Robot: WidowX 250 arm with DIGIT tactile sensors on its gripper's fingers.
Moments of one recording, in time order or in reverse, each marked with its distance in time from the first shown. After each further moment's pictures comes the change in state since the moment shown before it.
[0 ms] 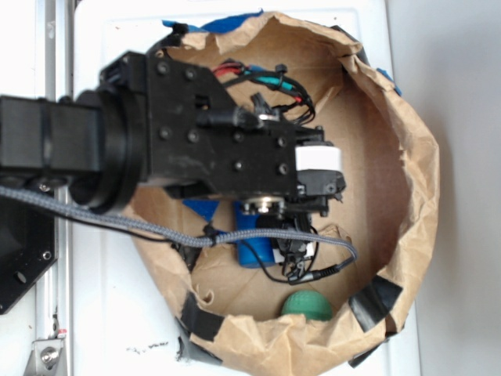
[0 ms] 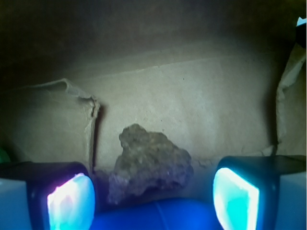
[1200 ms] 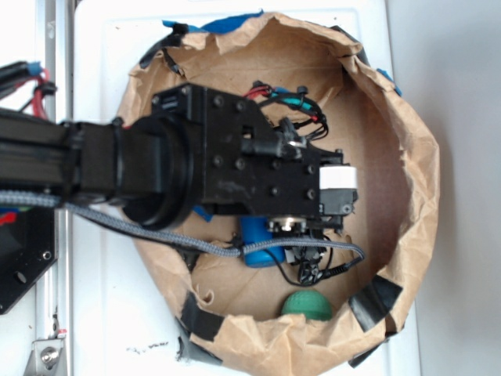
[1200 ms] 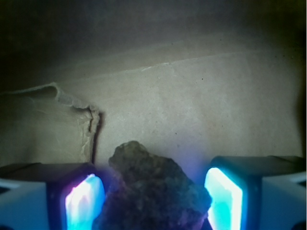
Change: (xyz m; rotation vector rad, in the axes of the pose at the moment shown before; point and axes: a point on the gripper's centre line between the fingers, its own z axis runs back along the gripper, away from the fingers) arm 0.004 -0.007 -0.021 0.023 0.022 0.013
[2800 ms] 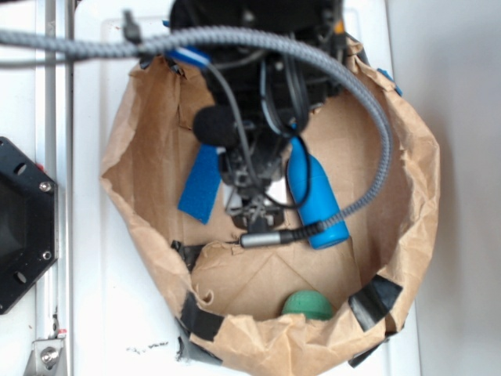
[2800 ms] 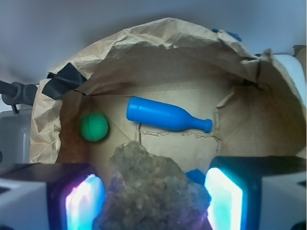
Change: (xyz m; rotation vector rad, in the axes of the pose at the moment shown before) arm -0.006 0.029 0.156 -0.220 0.027 -0.144
